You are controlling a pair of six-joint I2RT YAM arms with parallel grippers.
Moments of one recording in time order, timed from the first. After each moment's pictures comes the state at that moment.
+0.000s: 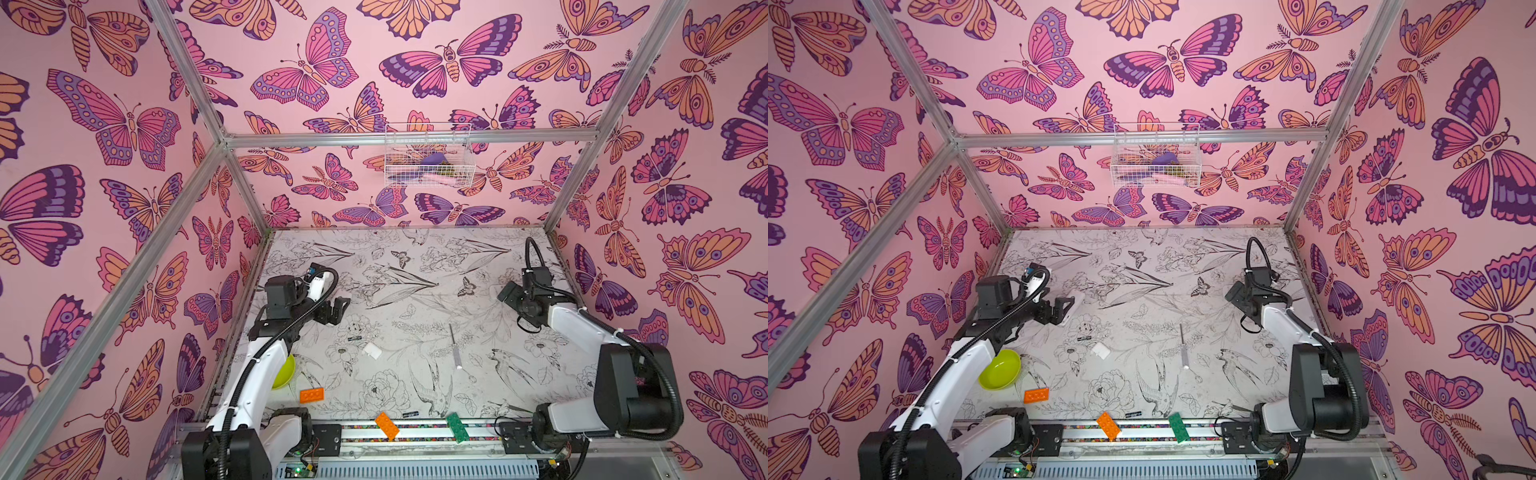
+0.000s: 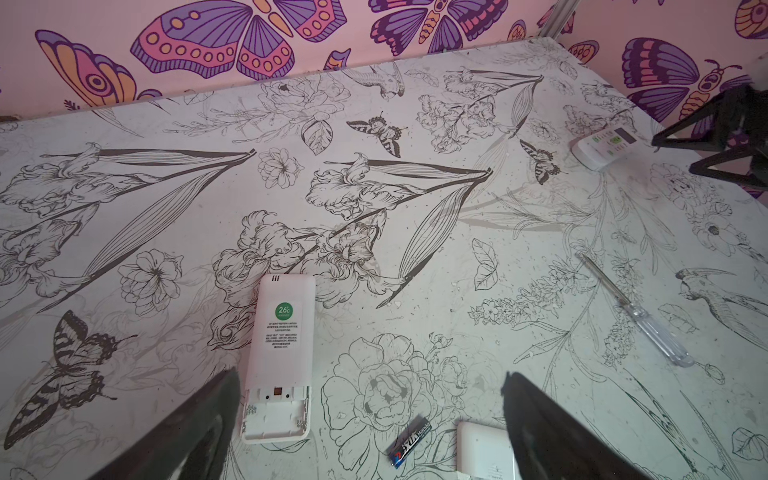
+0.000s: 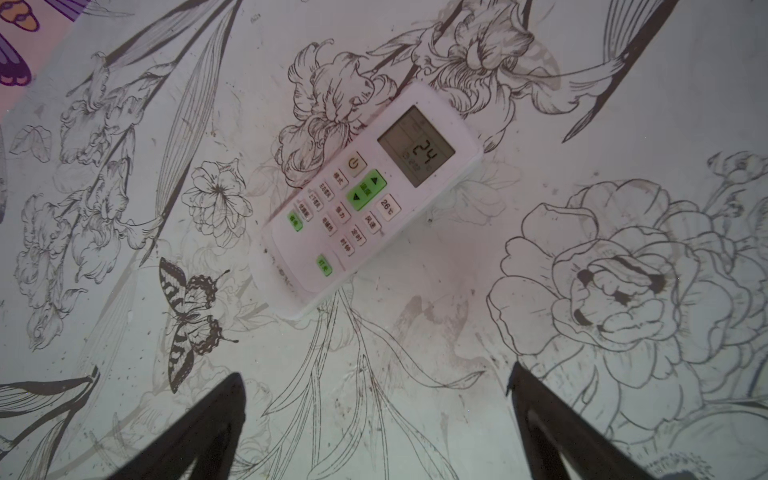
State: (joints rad) left arm 0.04 1.06 0.72 -0.30 0.54 0.20; right arm 0.03 1.48 0.81 -0.30 0.14 0.71
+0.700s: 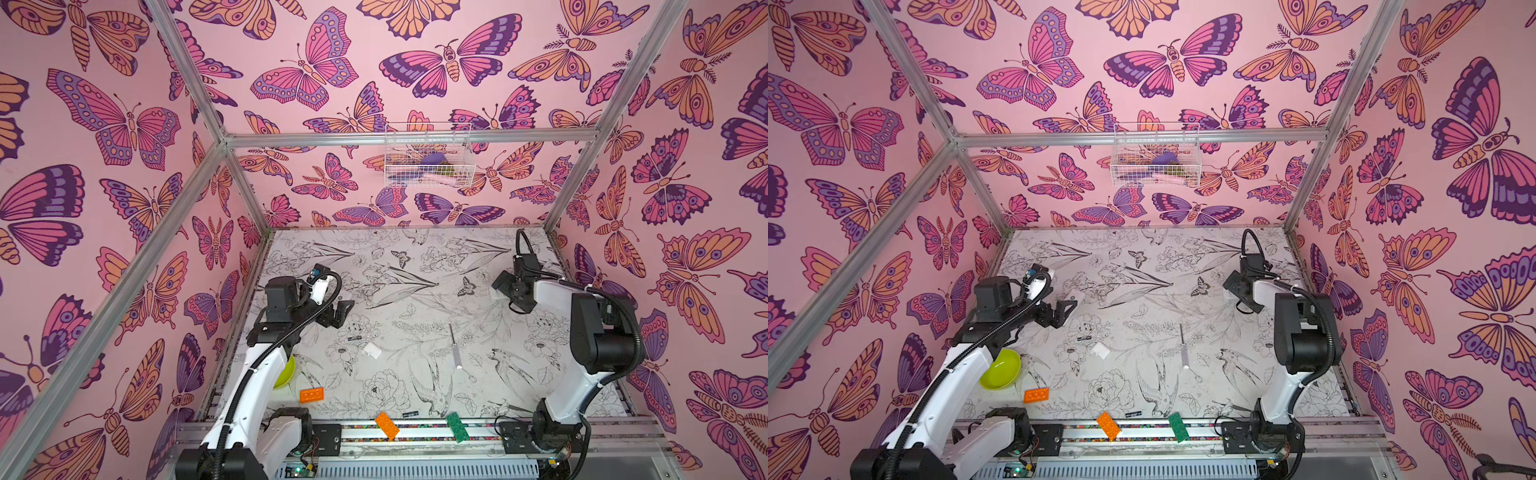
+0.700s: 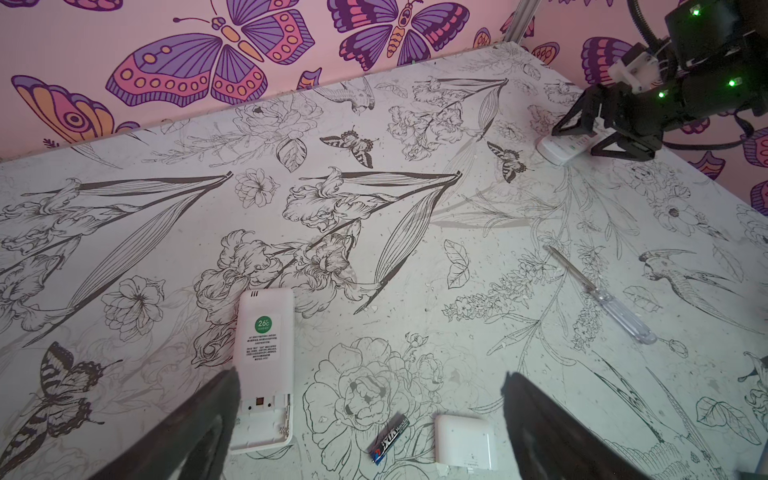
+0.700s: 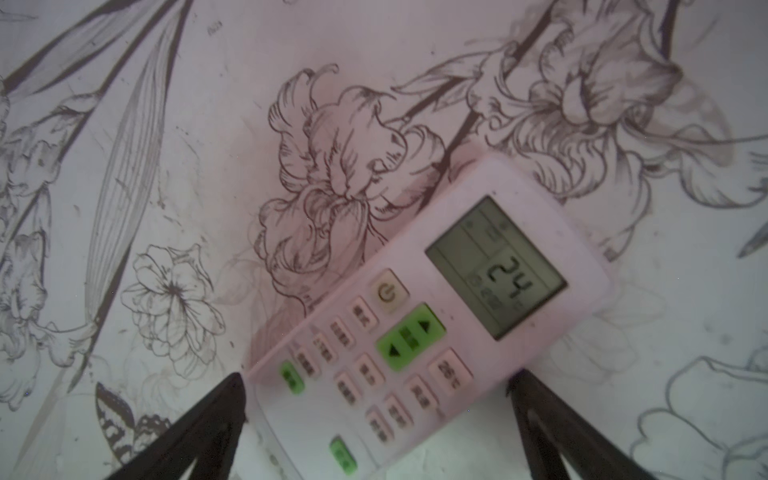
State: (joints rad) left arm 0.01 1.00 0.73 -0.35 0.56 0.23; right arm 0.00 1.83 1.05 -0.22 0.13 0.69
